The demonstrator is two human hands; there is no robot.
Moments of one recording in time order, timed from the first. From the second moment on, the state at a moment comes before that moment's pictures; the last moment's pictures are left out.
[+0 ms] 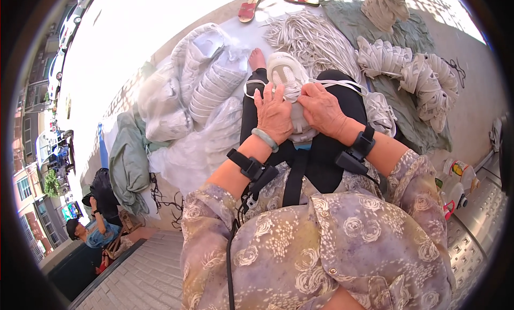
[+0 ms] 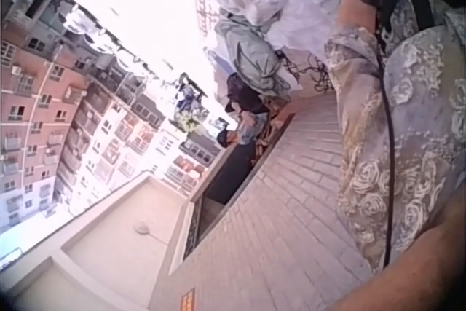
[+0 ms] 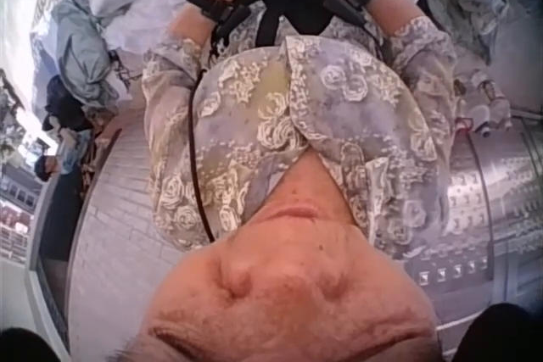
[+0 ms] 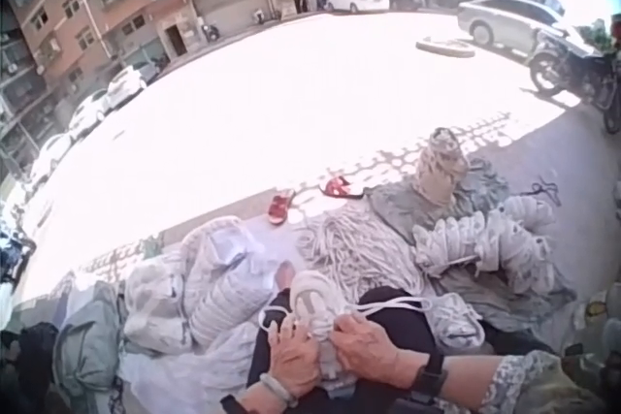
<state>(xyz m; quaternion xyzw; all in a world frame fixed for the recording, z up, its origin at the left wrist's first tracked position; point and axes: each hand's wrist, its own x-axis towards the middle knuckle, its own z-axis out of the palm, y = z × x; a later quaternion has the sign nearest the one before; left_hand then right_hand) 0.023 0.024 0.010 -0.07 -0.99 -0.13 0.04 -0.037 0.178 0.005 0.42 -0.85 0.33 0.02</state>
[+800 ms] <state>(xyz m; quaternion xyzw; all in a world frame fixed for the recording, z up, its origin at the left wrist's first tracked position) 0.020 0.016 -0.010 -0.09 -0.97 -0.21 0.06 -0.034 0.171 0.002 0.31 -0.87 0.39 -0.04</state>
